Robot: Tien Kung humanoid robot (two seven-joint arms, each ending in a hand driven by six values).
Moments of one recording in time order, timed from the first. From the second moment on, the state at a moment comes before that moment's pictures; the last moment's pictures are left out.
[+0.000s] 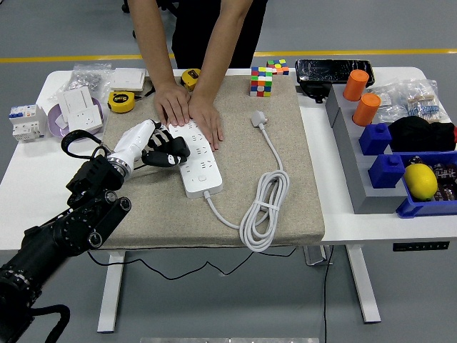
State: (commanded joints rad) left arm -0.62 0.03 -1.05 -0.68 1.89 0.21 0.02; right arm 0.09 -0.09 1.40 0.18 -1.49 -0.04 -0.12
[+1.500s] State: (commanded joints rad) left arm -0.48 0.15 -1.16 -0.89 1.87 0.15 0.04; right arm 0.09 -0.09 1.40 0.18 -1.48 -0.04 -0.11
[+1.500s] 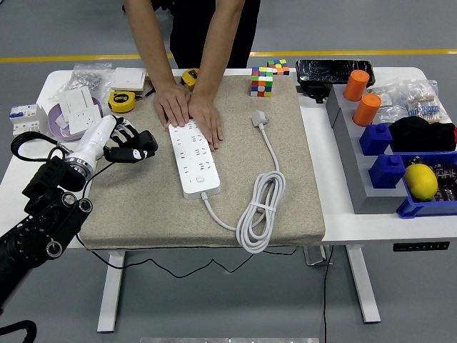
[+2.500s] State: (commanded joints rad) left arm -0.44 0.16 -1.24 -0.92 1.82 0.04 0.06; right arm 0.09 -0.09 1.41 0.18 -1.49 -0.04 -0.11
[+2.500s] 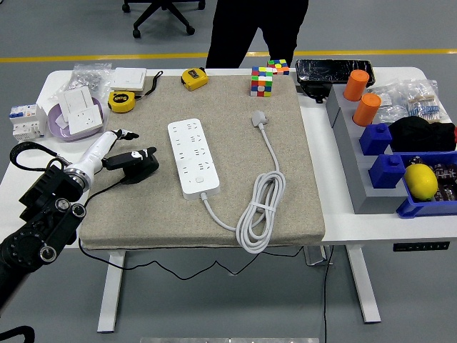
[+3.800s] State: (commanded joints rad) left arm 0.05 0.01 -1.61 -1.43 1.02 0.18 -0.17; right arm 0.05 -0.04 1.43 0.18 -1.57 -0.03 -0.10
